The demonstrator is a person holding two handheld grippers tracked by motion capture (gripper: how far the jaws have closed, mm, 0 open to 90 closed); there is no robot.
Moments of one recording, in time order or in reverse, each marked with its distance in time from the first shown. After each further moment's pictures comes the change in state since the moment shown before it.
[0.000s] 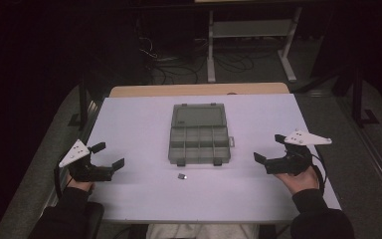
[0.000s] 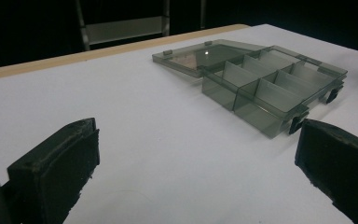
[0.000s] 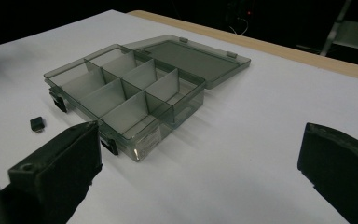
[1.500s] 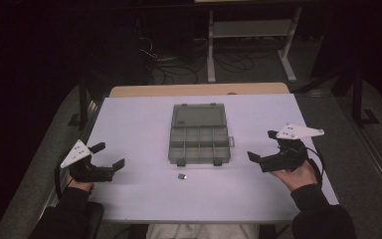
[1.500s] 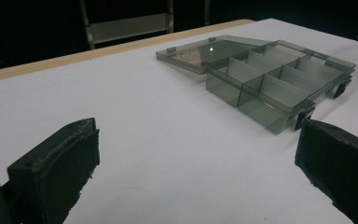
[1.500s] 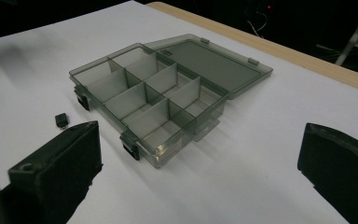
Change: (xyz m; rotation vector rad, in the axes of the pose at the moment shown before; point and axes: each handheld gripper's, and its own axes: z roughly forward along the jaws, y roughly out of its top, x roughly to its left) left arm -0.002 0.000 0.000 0.014 0.022 0.020; right arm 0.018 0.031 0.003 0.065 0.060 -0.079
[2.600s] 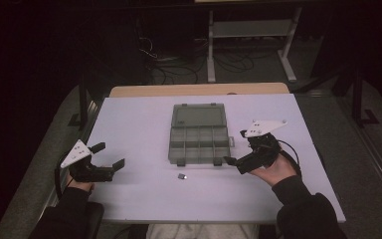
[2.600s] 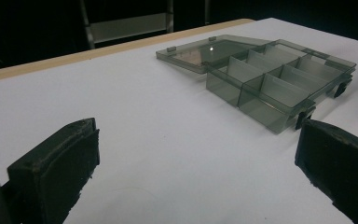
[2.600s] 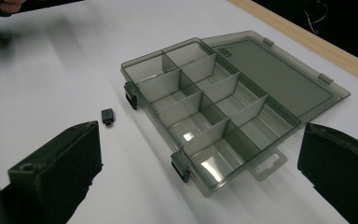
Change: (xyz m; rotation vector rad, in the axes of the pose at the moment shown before) left arm 0.000 0.000 0.000 0.000 -0.001 0.000; right arm 0.035 0.034 0.039 0.104 0.146 -0.132
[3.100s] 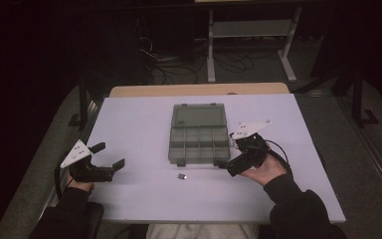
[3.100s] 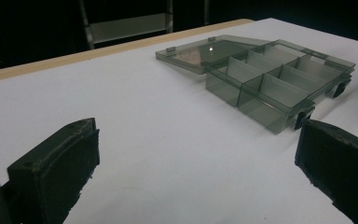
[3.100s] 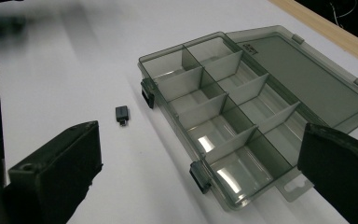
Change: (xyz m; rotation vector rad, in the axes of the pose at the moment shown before) left arm 0.000 0.000 0.000 0.000 -0.002 0.002; right arm 0.010 0.009 0.021 0.047 0.052 -0.041
